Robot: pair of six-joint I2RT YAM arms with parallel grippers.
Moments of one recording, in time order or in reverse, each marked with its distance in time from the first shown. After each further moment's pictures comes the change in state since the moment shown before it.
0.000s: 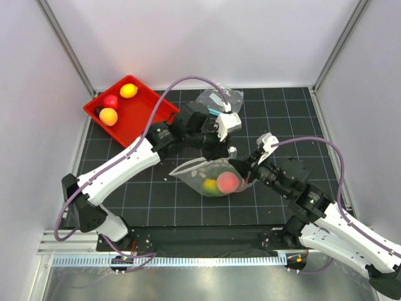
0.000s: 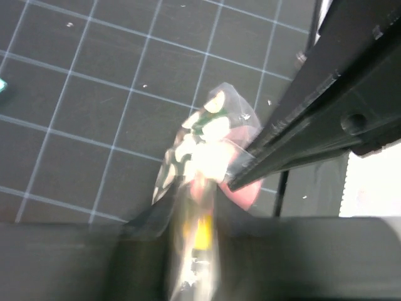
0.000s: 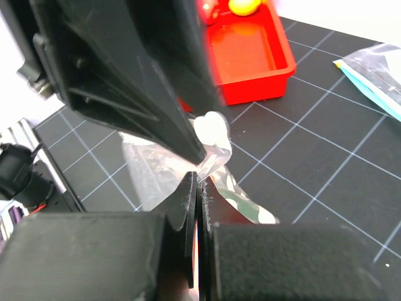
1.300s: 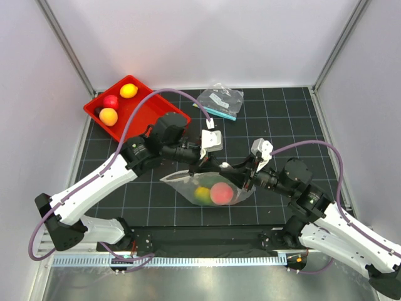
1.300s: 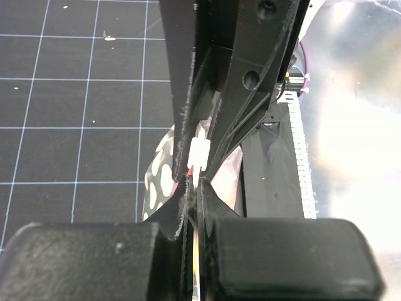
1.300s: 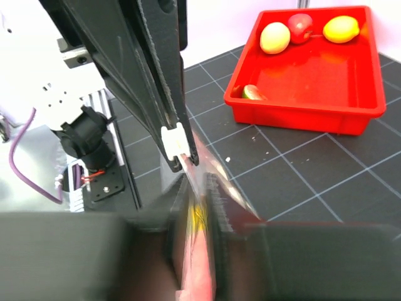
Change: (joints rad) left arm -0.004 -0.246 -0.216 0.079 0.270 0.104; right arm 0.000 0.002 -0.005 0.085 -0.307 -0.046
